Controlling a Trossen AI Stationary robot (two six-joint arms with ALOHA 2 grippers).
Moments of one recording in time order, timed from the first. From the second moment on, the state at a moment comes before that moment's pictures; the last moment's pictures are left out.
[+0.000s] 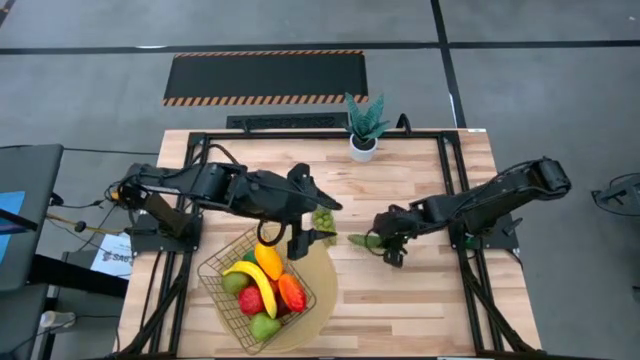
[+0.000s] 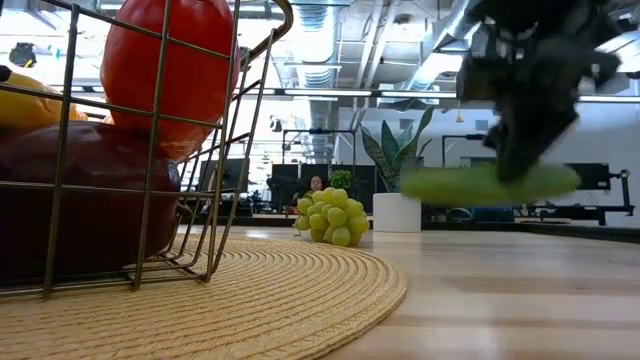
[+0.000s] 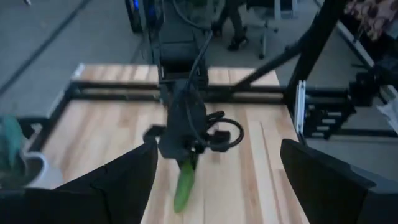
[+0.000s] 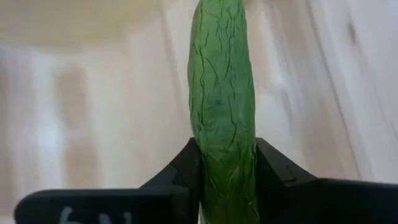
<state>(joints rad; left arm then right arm) -0.25 1.67 2.03 -0.85 -0.21 -0.16 0.18 1.32 0.69 -0.43 -0.02 0.44</state>
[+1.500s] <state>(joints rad) -0.01 1.77 1.81 0.17 0.08 -0.20 0.13 0.89 1.01 0.06 0.08 0.17</state>
